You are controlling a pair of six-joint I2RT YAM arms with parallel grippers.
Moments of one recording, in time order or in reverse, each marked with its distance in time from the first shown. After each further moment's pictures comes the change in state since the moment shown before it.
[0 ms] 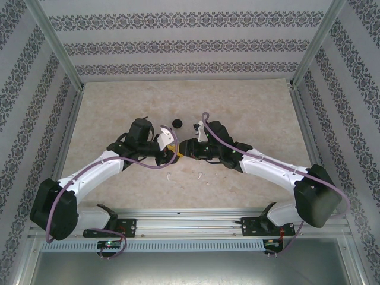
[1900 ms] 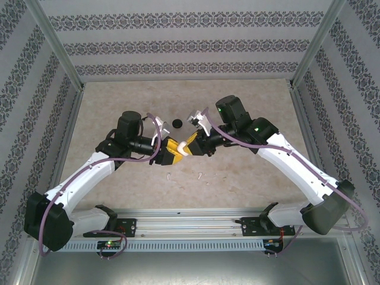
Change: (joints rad) left arm 0.051 -0.101 0.068 0.046 0.560 -0.332; right arm -0.078 -0.076 0.480 -0.736 -0.335 -0.979
